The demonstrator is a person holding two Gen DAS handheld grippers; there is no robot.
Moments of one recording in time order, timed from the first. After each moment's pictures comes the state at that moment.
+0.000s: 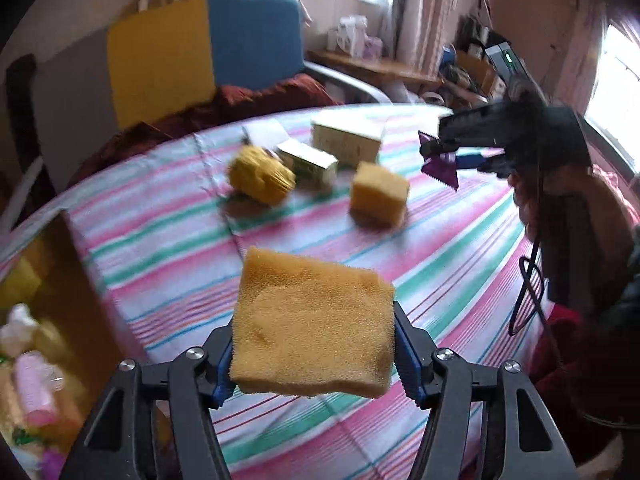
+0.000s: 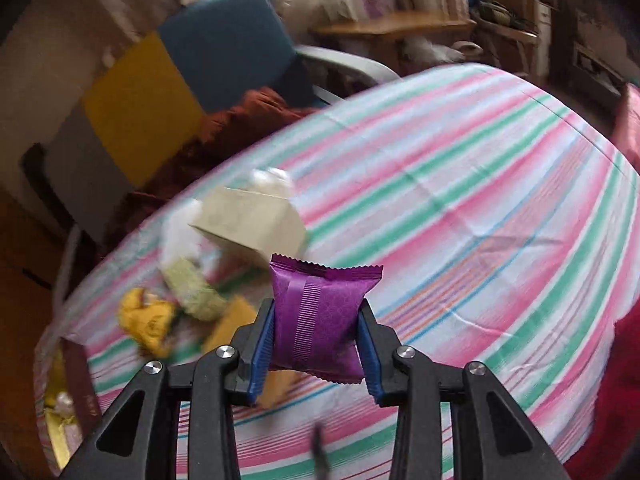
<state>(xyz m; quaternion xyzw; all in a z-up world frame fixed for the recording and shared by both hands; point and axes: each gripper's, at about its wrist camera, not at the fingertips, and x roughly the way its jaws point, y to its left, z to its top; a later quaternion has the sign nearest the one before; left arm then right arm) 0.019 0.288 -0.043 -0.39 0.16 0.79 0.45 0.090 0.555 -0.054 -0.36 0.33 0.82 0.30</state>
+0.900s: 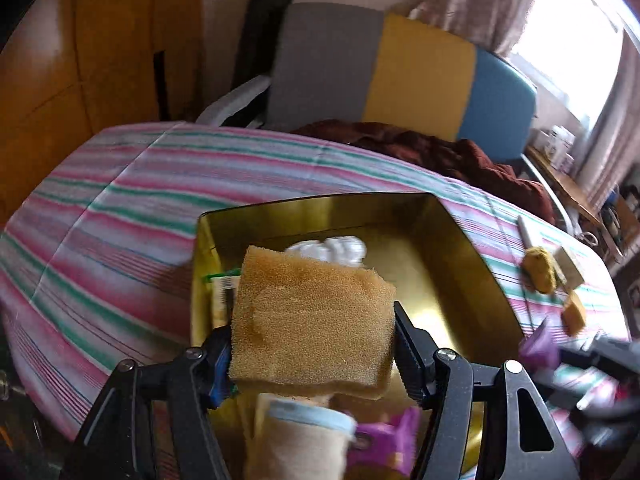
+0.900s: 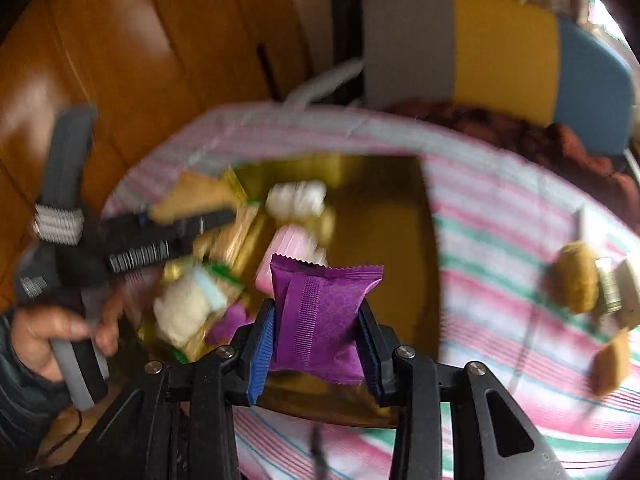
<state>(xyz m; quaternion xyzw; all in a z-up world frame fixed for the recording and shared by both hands) -0.126 0.027 -0.029 -0.43 -0.01 0.89 0.16 -0.027 0.190 -0.026 -0.47 0.05 0.87 -0.12</state>
